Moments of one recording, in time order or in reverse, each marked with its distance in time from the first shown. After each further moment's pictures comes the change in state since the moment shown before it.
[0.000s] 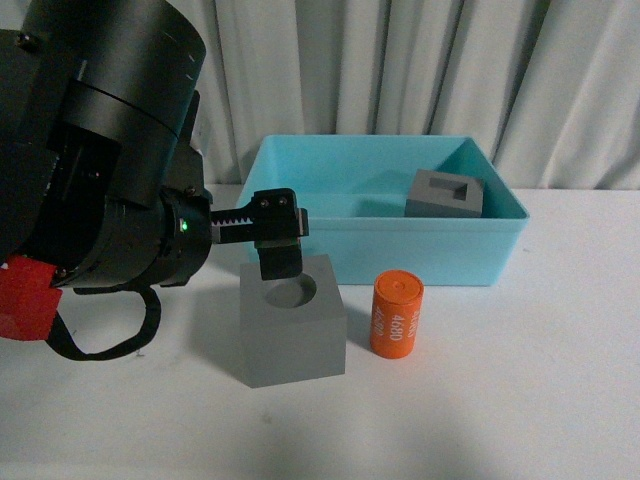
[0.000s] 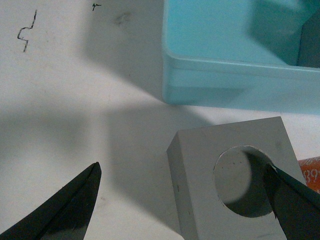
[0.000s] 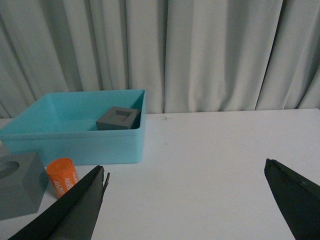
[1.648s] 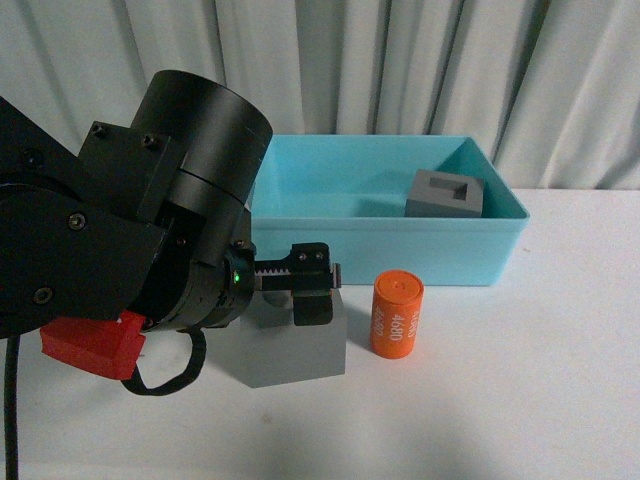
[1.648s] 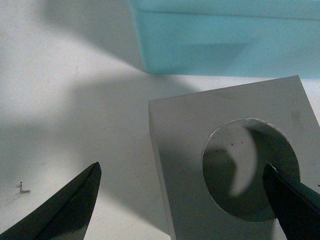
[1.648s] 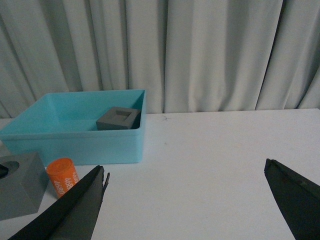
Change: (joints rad) left arm -0.045 0.153 0.053 0.014 0.007 -0.003; right arm 0.000 0.000 0.000 0.000 0.000 0.000
